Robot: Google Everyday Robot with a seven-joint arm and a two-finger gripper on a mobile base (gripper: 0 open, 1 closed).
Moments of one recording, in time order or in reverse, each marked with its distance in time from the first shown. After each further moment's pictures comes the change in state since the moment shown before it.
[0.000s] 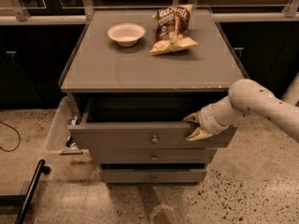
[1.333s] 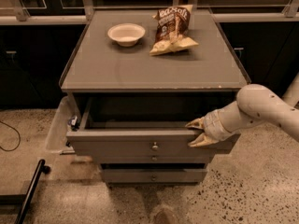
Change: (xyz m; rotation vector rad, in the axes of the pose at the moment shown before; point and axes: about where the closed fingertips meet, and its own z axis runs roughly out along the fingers) arm -0.002 0.027 -0.015 -0.010 -0.034 -0.005
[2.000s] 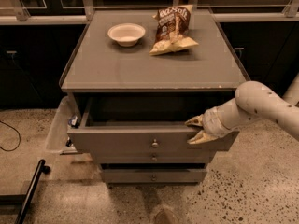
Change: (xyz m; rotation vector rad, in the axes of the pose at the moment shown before) arm -0.001 -0.008 0.003 -0.004 -0.007 0.000
